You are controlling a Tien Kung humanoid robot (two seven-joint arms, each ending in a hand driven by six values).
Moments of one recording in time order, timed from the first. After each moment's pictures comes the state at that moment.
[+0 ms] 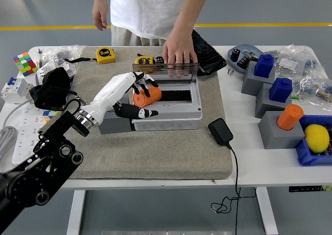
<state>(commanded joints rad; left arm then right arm) -0.35 0.18 -1.04 -1.32 1.91 0.10 -0.18 0.01 -0.10 1.54 0.18 -1.23 0.07 -0.16</state>
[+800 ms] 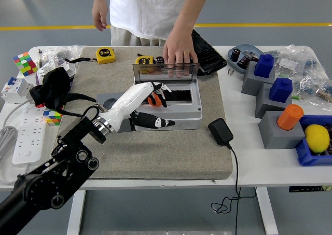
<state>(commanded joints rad) -0.37 0.09 -0.96 -1.28 1.88 0.10 -0.19 0.02 -0.09 1.52 0.18 -1.21 0.07 -0.15</state>
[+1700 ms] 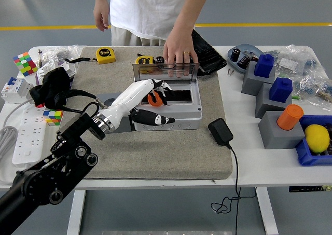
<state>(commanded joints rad) -0.38 0.14 -0.99 -1.29 1.87 0.08 -0.18 0.02 -0.09 1.52 0.18 -1.21 0.07 -0.14</state>
